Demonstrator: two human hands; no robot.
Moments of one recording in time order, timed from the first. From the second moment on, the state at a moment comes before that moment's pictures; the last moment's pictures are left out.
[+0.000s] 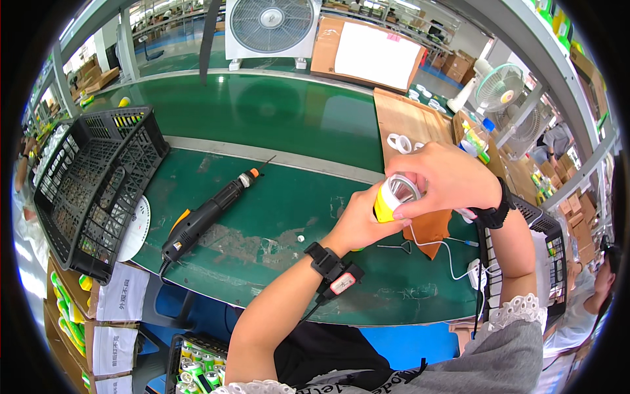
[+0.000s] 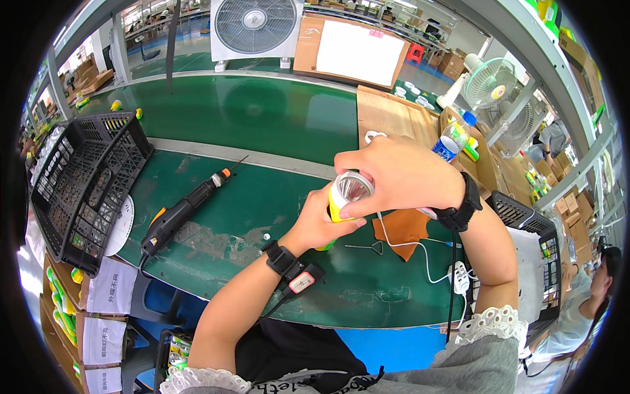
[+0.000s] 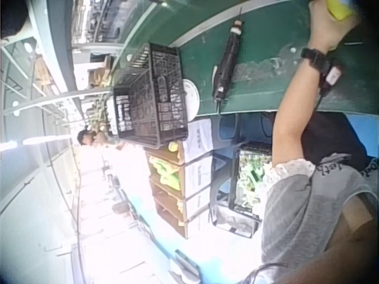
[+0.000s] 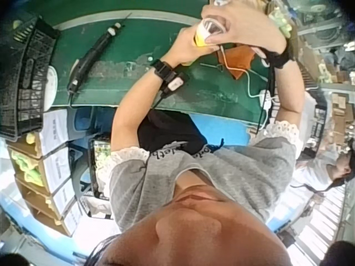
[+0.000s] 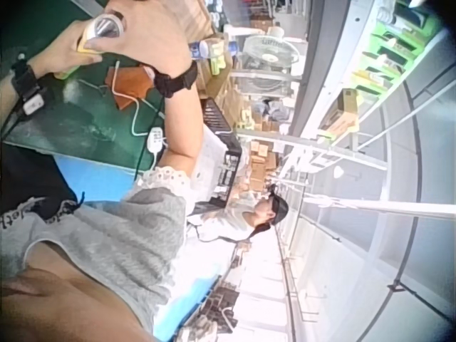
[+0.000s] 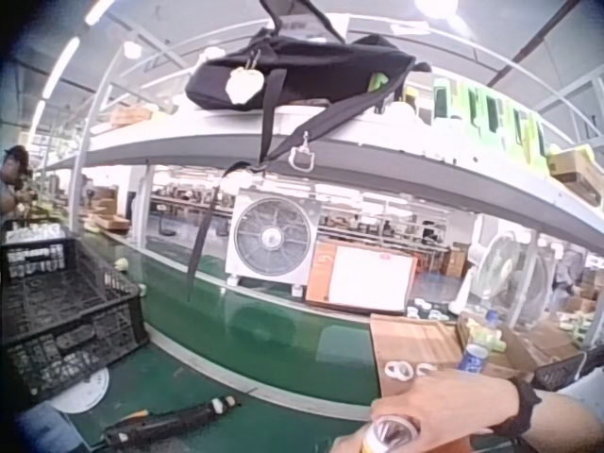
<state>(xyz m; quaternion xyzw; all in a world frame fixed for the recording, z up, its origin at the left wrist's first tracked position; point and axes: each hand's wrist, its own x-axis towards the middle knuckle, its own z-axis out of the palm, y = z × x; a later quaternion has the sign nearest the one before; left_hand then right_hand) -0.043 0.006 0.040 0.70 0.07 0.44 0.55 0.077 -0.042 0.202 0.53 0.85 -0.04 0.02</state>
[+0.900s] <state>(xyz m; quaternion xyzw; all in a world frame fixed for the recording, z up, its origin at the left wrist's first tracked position) -0.041 0.006 0.038 0.71 0.06 0.45 0.54 0.087 -0.037 0.194 0.42 0.90 -0.08 -0.05</state>
